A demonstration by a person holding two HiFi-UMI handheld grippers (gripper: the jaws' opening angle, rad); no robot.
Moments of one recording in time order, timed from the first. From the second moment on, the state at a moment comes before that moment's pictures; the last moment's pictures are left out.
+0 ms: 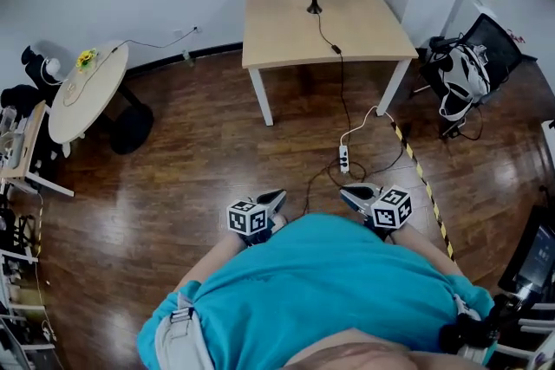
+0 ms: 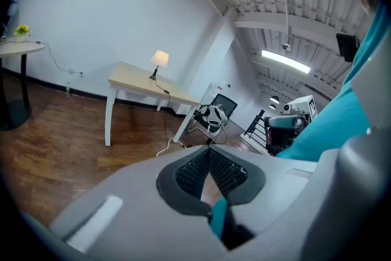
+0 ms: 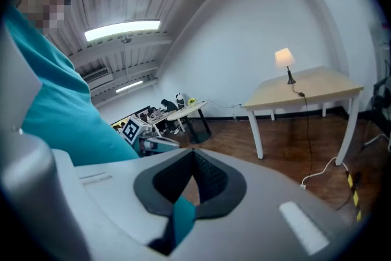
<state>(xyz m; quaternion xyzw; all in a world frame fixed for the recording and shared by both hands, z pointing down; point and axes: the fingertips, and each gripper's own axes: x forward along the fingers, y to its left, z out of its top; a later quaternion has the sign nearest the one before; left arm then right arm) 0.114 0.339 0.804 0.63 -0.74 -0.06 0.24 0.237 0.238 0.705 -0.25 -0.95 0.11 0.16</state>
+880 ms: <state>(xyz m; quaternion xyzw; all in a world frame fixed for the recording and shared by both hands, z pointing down) 0.363 0.562 0.818 0.66 -0.74 -0.06 0.12 0.461 0.479 0.773 -0.29 -0.94 0.08 0.13</state>
